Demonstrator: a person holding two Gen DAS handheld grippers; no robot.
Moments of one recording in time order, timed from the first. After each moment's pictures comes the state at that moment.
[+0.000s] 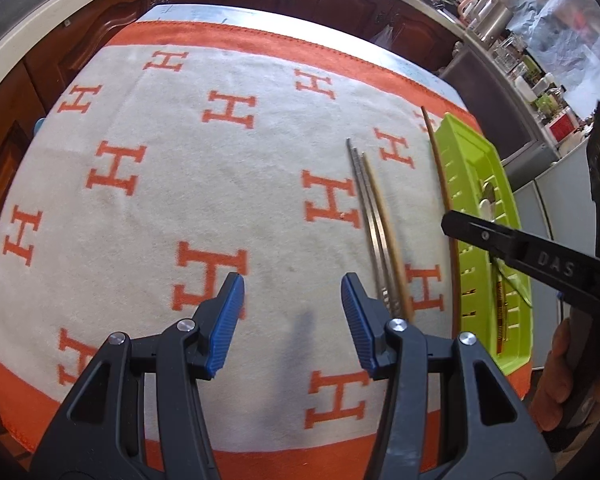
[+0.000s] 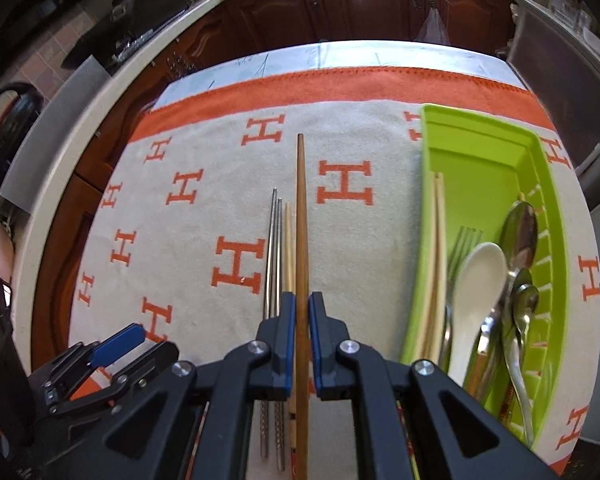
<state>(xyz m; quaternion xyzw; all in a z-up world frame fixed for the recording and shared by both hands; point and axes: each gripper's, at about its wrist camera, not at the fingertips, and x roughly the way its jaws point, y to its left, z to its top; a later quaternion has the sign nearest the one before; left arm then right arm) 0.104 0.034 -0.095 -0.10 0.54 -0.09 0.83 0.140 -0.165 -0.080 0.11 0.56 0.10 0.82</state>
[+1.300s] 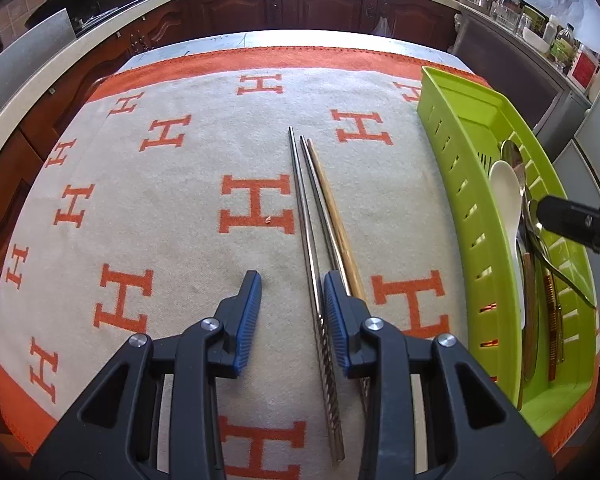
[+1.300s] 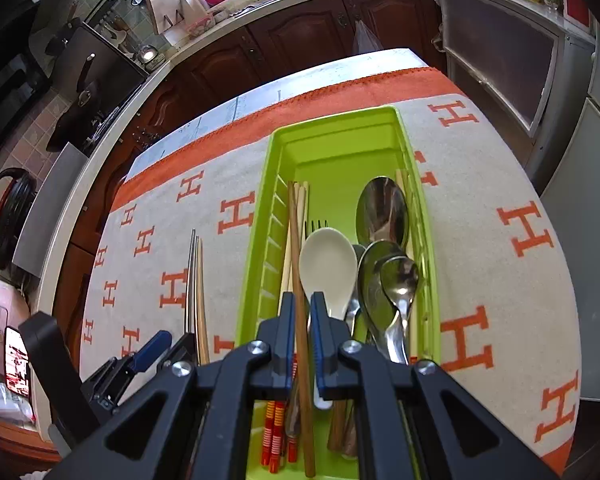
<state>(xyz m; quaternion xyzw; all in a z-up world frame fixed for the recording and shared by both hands) 0.103 -0.066 -0.126 0.03 0.50 -0.02 0.87 0.101 -0.261 -0.088 0.19 0.50 0.05 0.84</state>
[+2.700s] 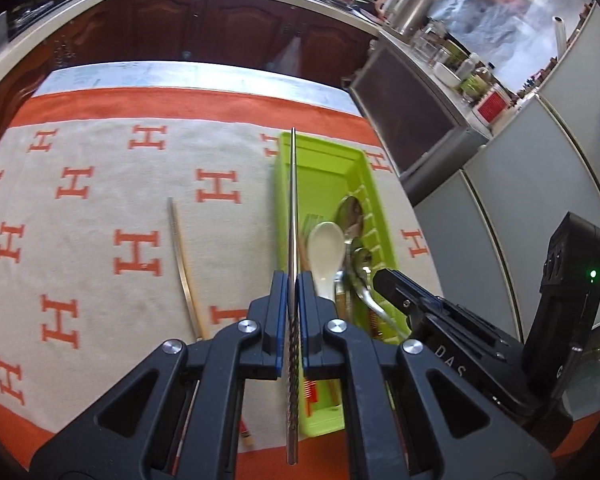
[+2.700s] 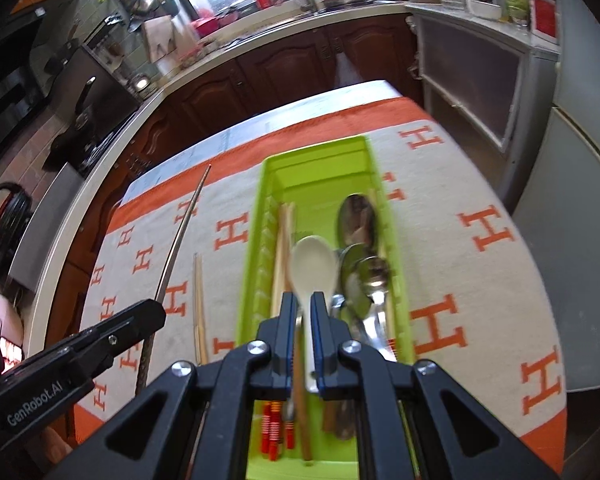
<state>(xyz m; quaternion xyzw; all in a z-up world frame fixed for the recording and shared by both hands) 0.103 -0.116 -0.029 -0.08 0.50 -0.19 0.84 0.070 -0.276 -0.067 0.20 0.45 -0.01 0.87</state>
